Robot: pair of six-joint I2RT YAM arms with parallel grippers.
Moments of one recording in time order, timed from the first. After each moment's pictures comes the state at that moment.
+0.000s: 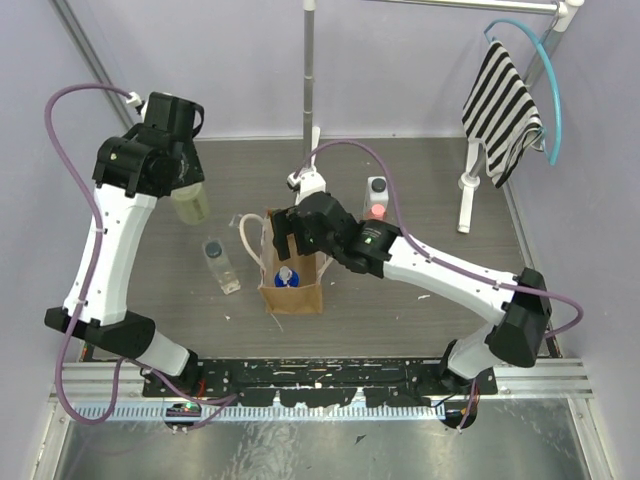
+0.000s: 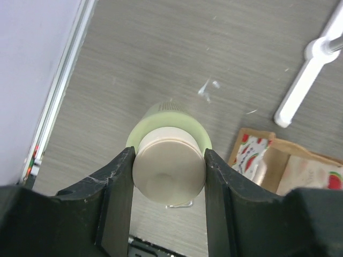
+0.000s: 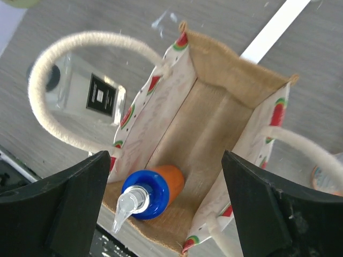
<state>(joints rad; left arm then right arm) -0.39 1.54 2.11 -1.39 -0.55 -0.49 1.01 1.47 1.36 -0.41 0.30 0.41</state>
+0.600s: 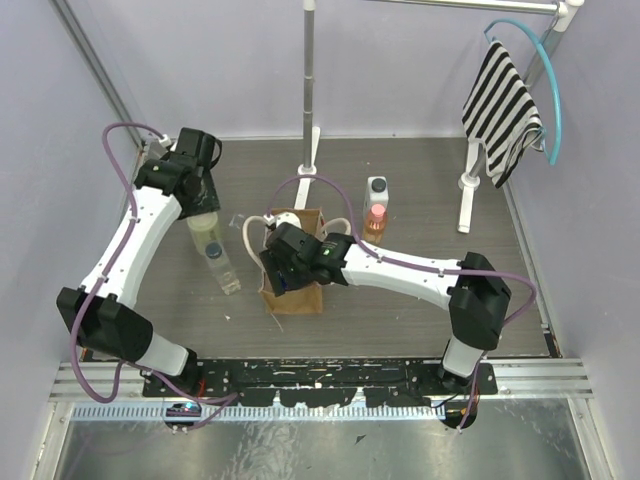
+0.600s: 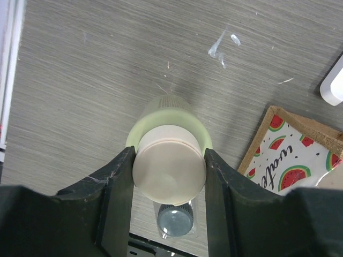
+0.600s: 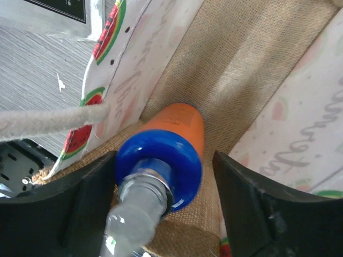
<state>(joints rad) -0.29 1.49 1.58 -1.12 -0.41 -0.49 1.09 1.70 1.37 -0.60 0.19 0.53</state>
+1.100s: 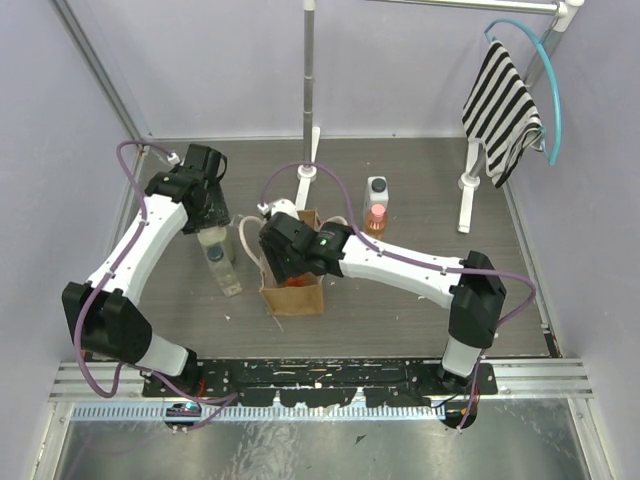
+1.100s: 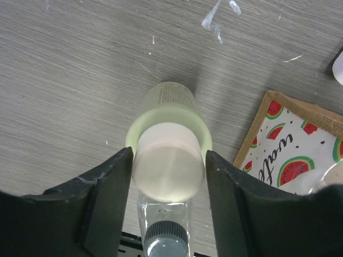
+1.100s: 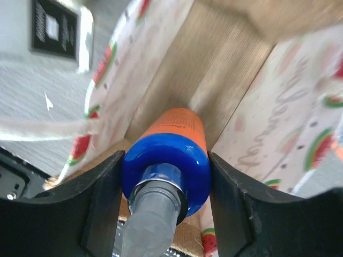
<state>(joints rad) -0.28 1.48 1.41 -1.02 -0.33 -0.52 1.09 1.73 1.47 -0.69 0.27 0.49</state>
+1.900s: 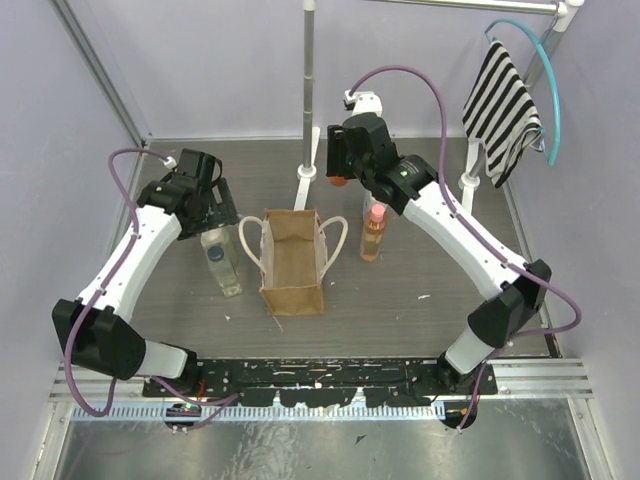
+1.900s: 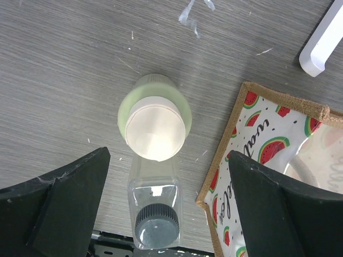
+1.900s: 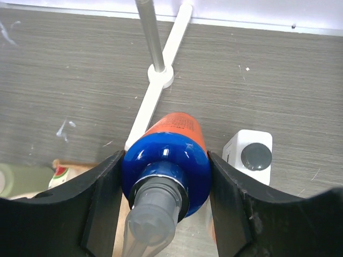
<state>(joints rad) -0.28 1.40 1.34 -0.97 -0.25 -0.55 0.68 1.59 1.75 -0.61 0.39 0.31</state>
